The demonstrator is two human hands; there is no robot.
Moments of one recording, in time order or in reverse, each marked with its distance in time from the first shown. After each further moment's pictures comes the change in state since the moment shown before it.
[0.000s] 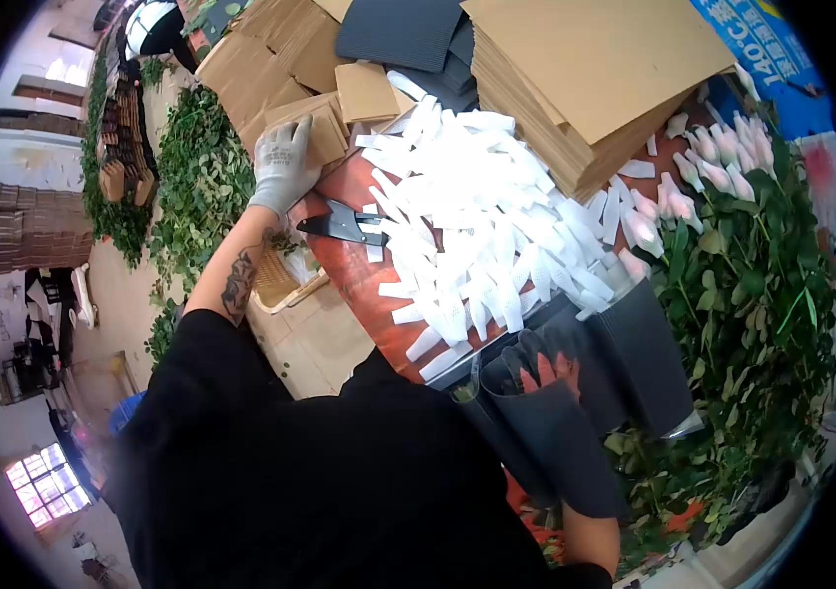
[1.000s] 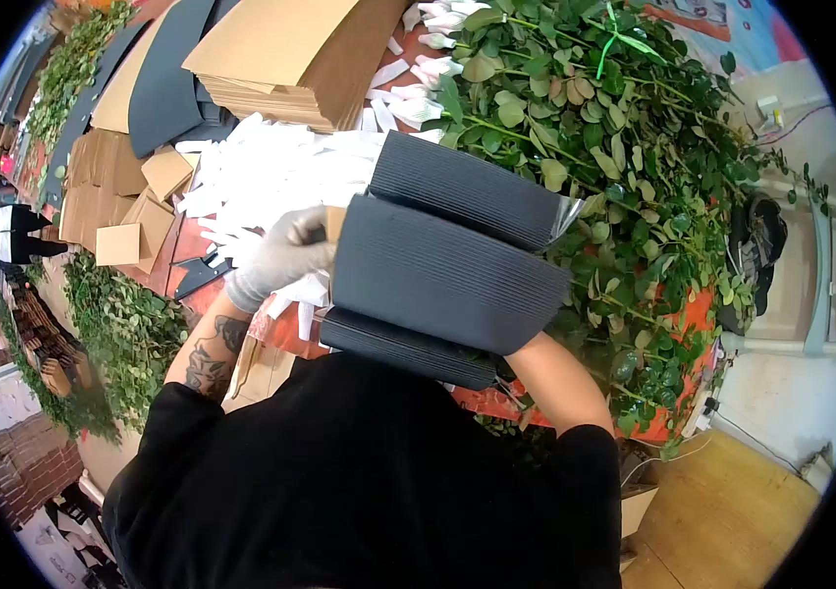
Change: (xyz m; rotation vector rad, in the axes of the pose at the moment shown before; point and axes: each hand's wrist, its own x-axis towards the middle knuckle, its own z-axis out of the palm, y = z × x) left_hand -0.082 0.253 -0.133 -1.716 -1.071 0.470; right_hand -0.027 0.006 -0.021 0.084 0.217 0.085
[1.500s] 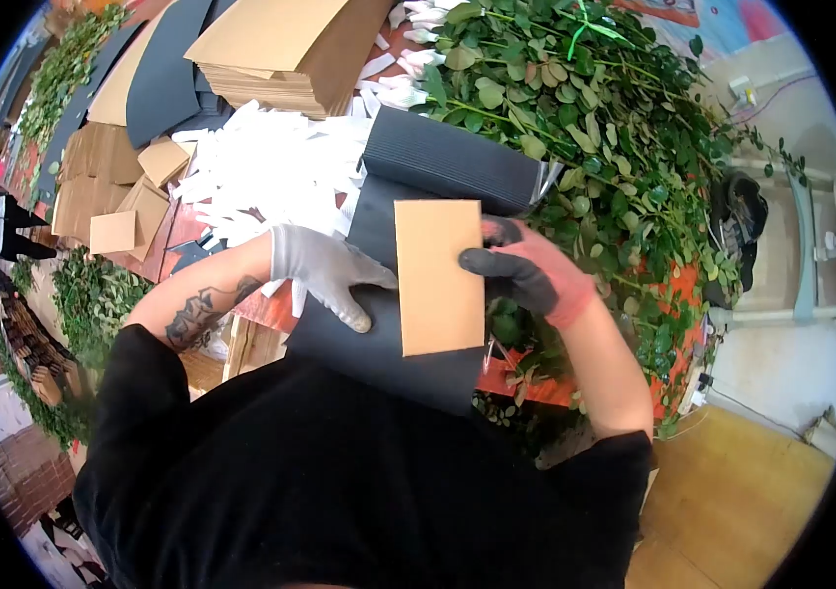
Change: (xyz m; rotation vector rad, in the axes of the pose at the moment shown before) left_hand 0.011 0.025 0.053 0.774 -1.026 -0.234; right_hand -0.057 -0.036 -0.134 1.762 0.078 0.497
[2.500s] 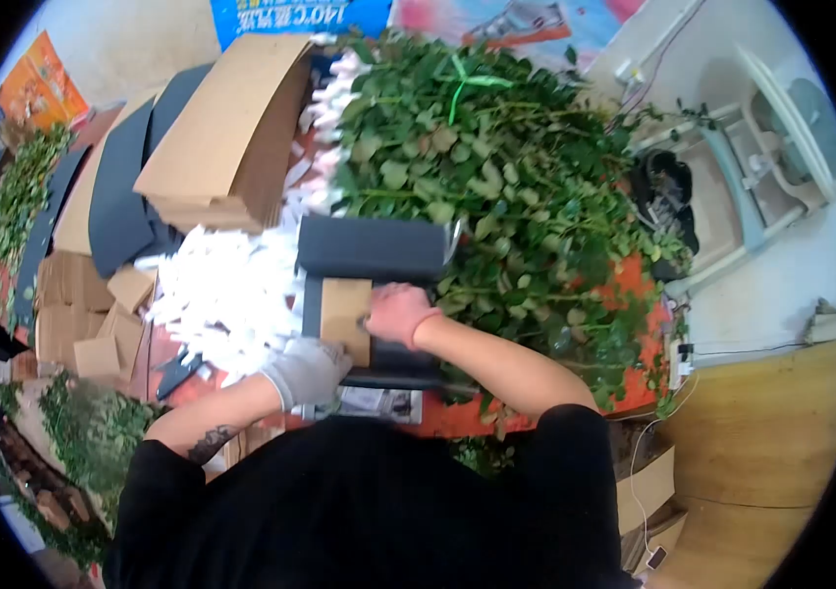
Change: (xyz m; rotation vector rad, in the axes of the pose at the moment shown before) left_hand 0.027 0.017 0.039 0.820 0.286 -0.286; right_hand 0.085 0.060 -0.007 -1.649 0.359 0.119
